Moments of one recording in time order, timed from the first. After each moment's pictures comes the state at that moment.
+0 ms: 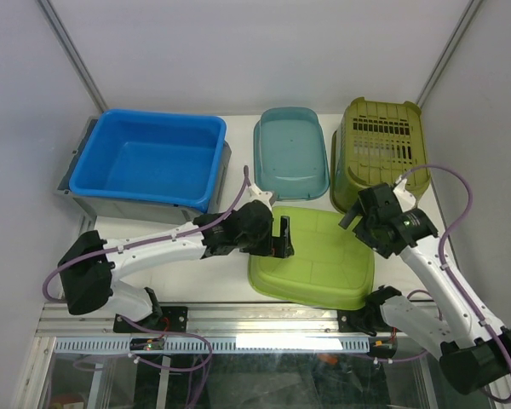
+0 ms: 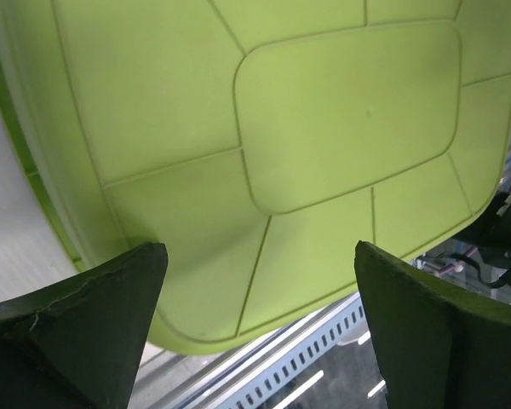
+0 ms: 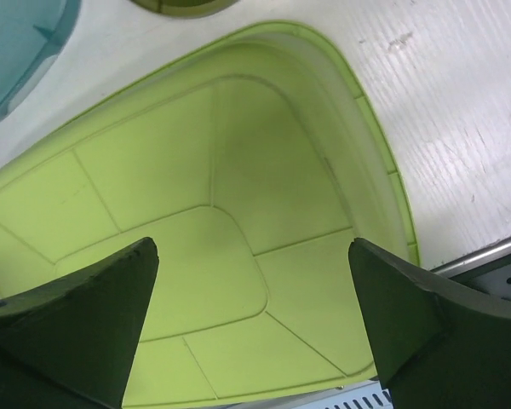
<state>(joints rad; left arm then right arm) -1.09 1.42 0.98 -0.36 -0.04 -0.86 0.41 0.90 0.92 -1.13 0.33 0.94</state>
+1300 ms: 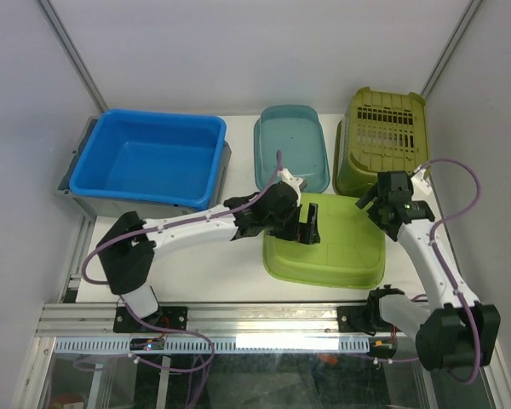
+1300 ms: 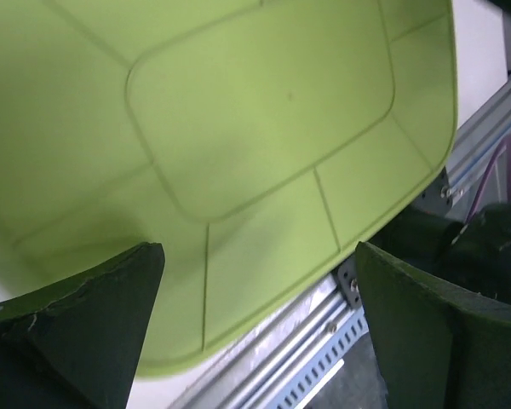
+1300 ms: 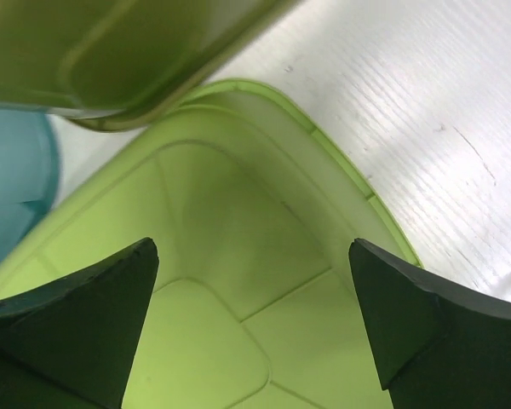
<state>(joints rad) -1.05 1.73 1.26 -0.24 0.08 -0.74 0.09 1.07 0.81 -0.78 0.36 0.82</state>
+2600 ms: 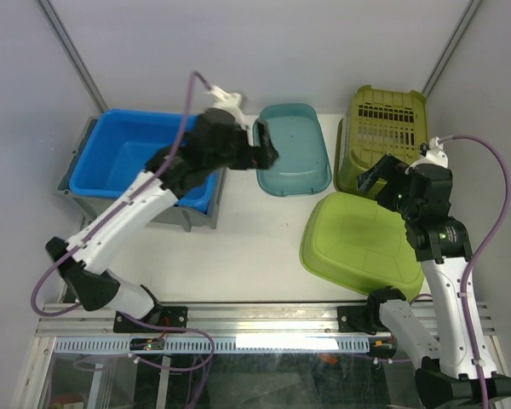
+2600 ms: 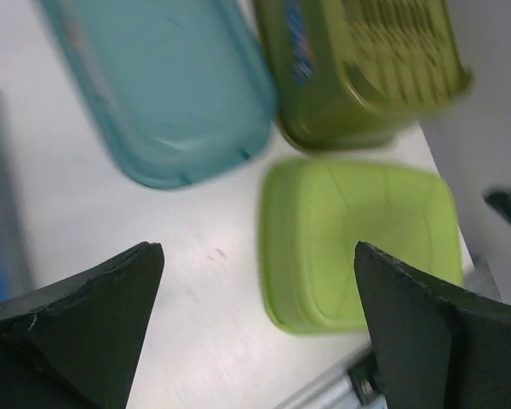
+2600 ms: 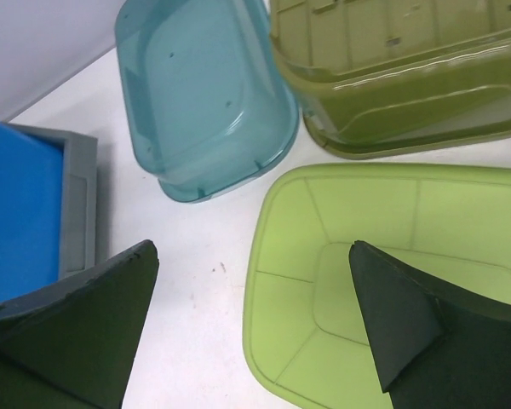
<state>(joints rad) -0.84 1.51 1.64 -0.62 -0.08 -0.55 0.09 0.77 1.06 -0.76 0.04 0.52</state>
